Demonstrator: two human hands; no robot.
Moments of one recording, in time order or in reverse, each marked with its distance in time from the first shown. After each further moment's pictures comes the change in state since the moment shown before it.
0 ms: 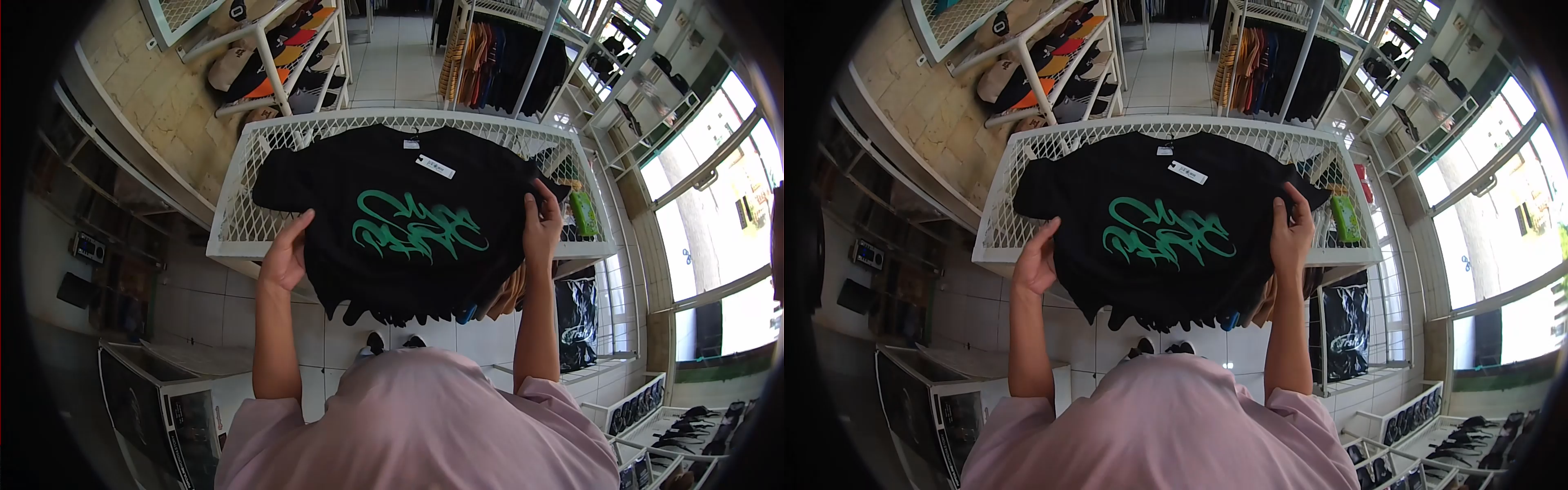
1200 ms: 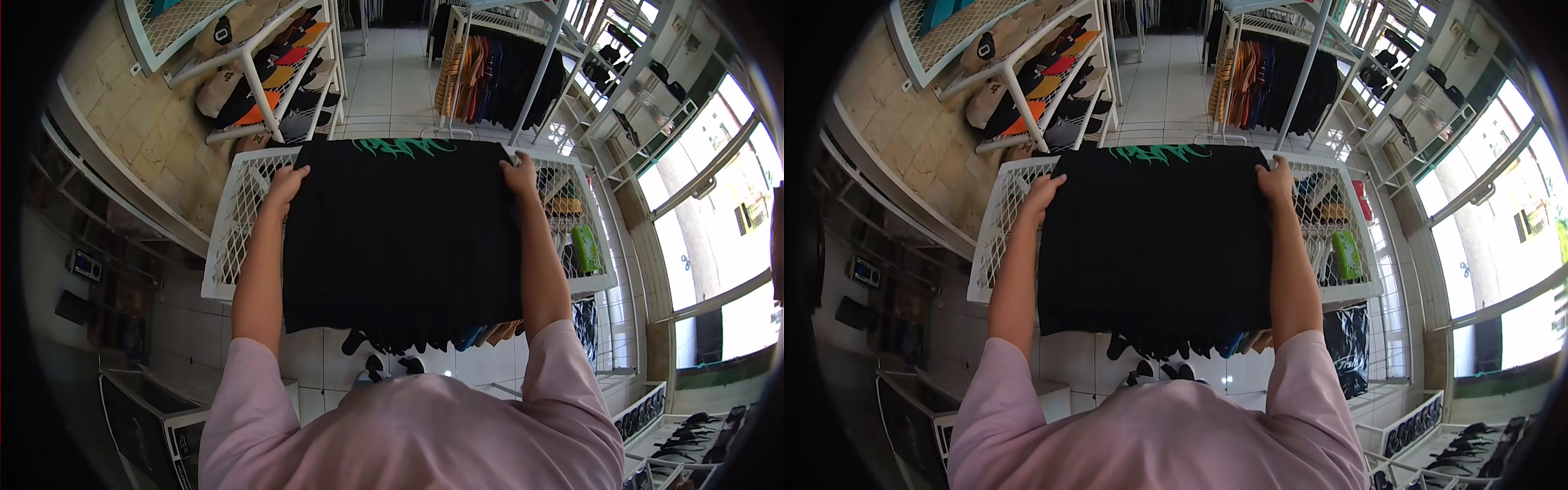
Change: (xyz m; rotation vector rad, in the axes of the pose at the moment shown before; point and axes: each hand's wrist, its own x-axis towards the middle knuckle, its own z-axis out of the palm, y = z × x) left_hand 0.224 0.091 -0.019 0.835 0.382 0.098; right_hand 0.203 0.105 0.093 -0.377 -0.210 0.244
